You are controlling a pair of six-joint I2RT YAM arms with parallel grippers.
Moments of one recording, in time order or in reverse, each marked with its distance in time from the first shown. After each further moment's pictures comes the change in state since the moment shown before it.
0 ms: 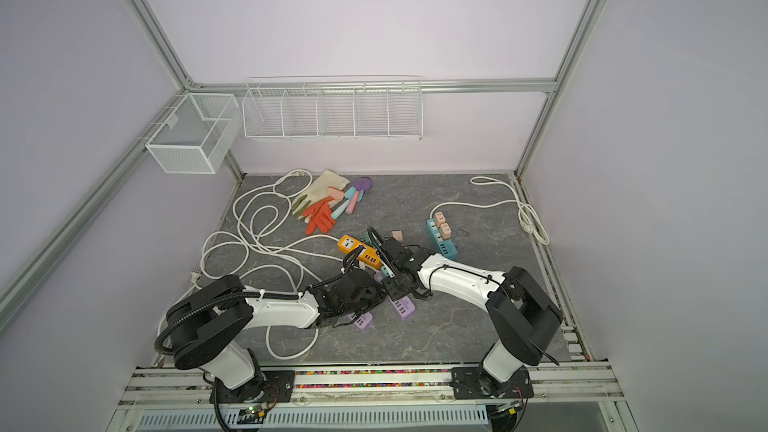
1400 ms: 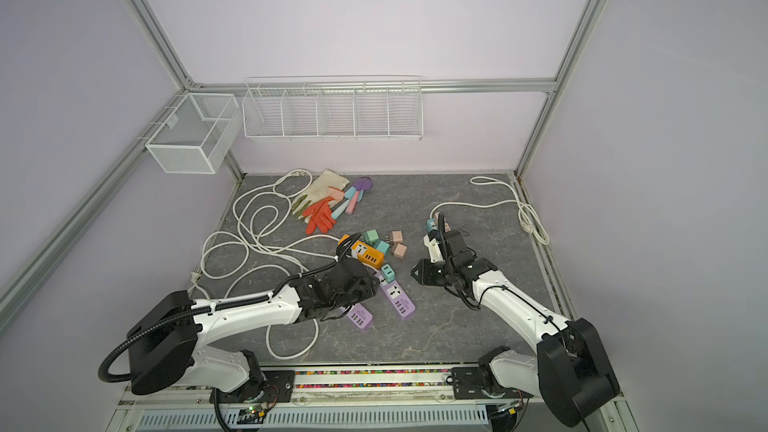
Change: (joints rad) left arm 0.000 -0.248 0.130 -0.425 -0.120 0.172; right arm -0.385 -0.346 -0.301 0.290 -0.378 0.262
